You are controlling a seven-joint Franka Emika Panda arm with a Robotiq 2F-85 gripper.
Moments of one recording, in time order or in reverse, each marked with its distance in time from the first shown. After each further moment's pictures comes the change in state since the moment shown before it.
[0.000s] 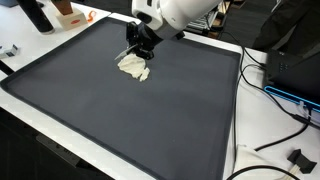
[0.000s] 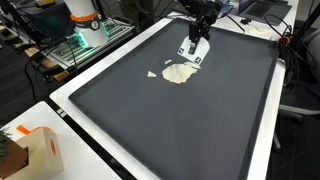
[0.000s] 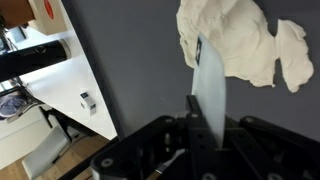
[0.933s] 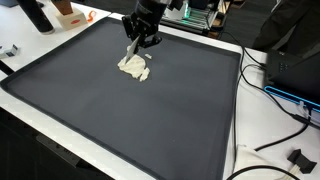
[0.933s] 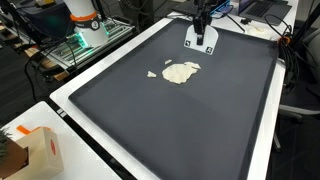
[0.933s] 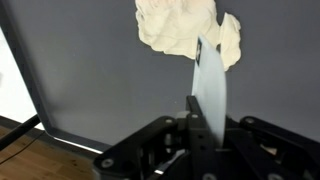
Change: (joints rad) arm -0.124 -0.219 0.025 -0.227 0.202 0.440 -0.402
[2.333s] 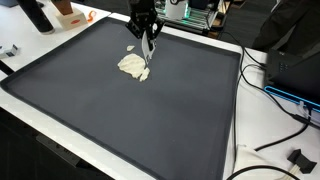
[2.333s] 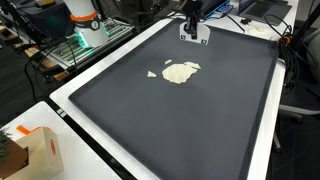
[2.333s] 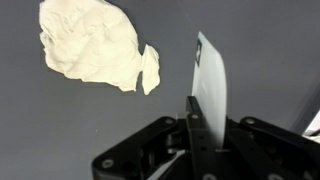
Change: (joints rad) arm -0.153 -0.110 0.052 -0.179 0.950 0.171 -0.955
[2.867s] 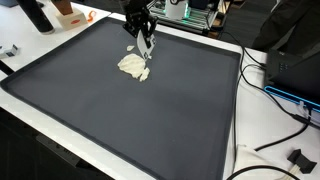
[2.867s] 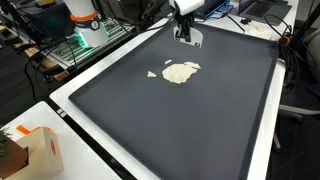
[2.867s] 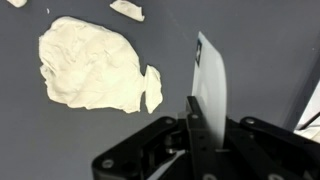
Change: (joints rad) arm -0.071 -0.001 -0.004 -0.014 0.184 -0.091 -0.146
